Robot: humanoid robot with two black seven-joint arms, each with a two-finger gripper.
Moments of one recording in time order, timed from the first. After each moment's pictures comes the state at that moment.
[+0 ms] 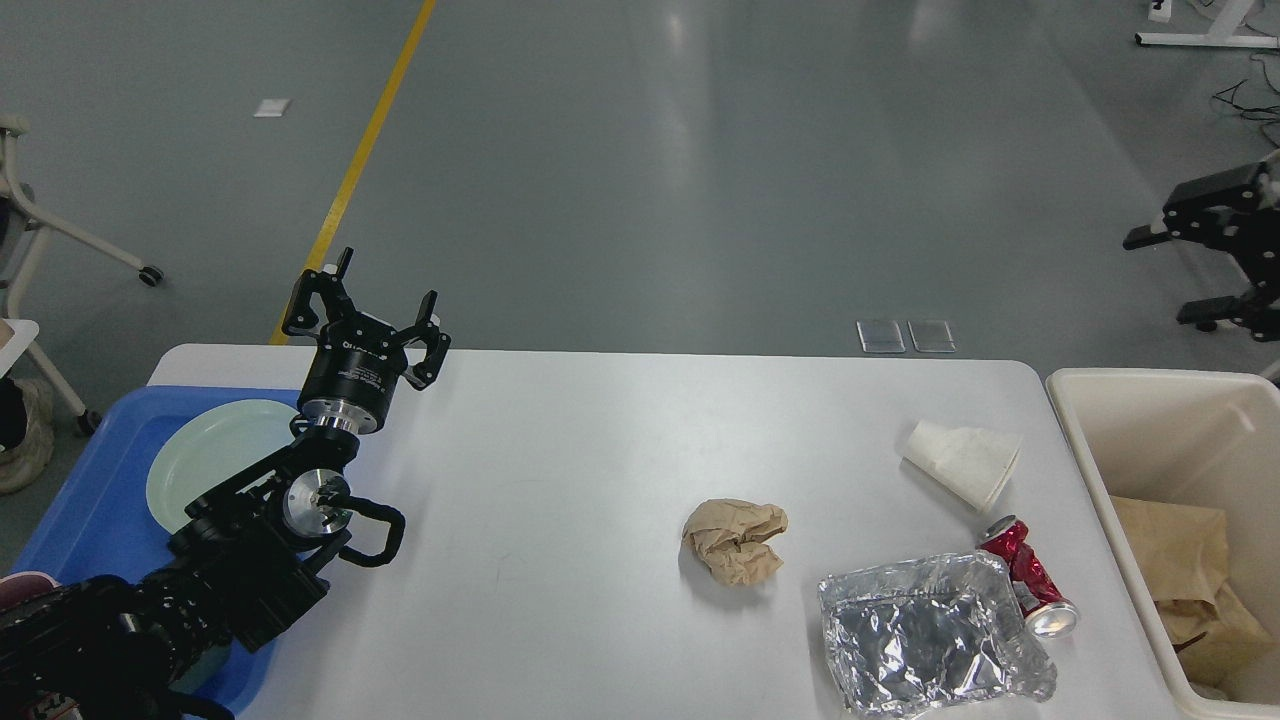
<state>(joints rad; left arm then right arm) -0.76 0.09 -0.49 -0.32 -0.38 -0.56 -0.55 1.72 -0.77 -1.05 0.70 0.00 0.96 0.19</state>
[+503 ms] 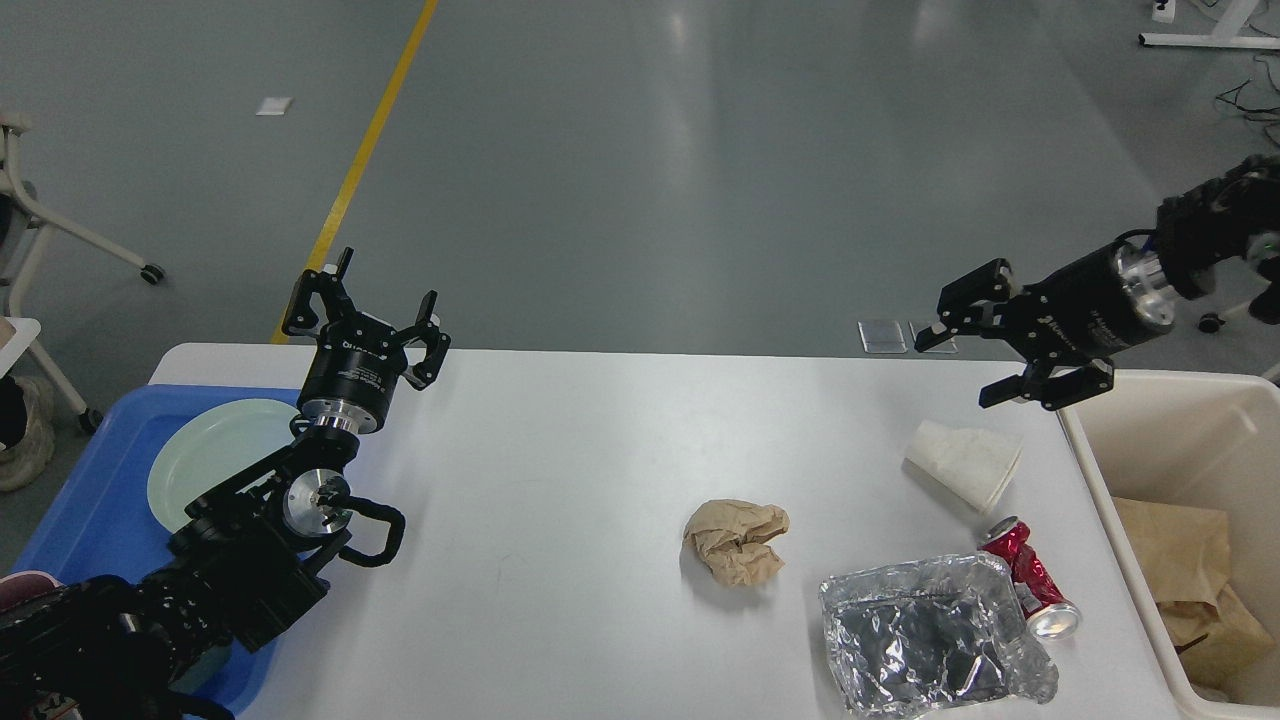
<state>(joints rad) -0.76 0.09 -0.49 -0.32 -0.38 -0.56 -0.55 1.65 -0.44 -1.12 0.80 0.02 0.96 0.20</state>
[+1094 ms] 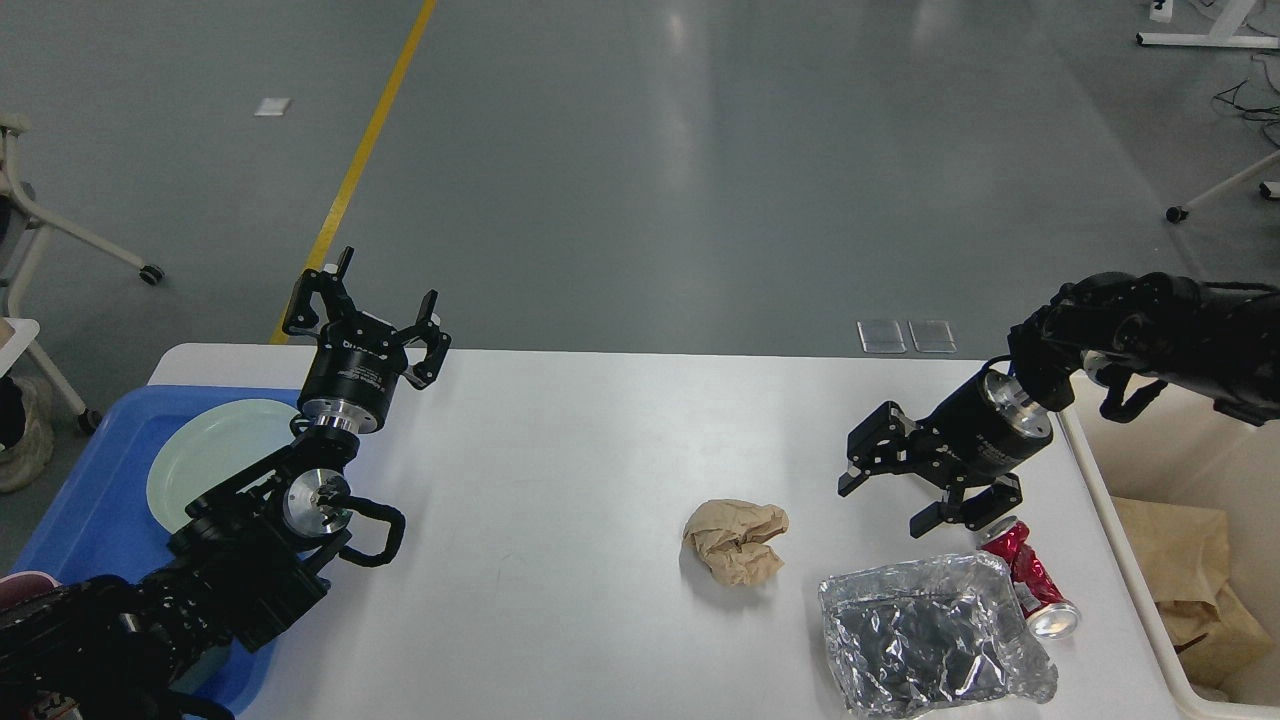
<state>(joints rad) -0.76 0.09 -0.49 -0.32 -0.38 -0.56 -0.55 1.47 -0.27 -1.16 0.79 0.04 0.95 0.20</state>
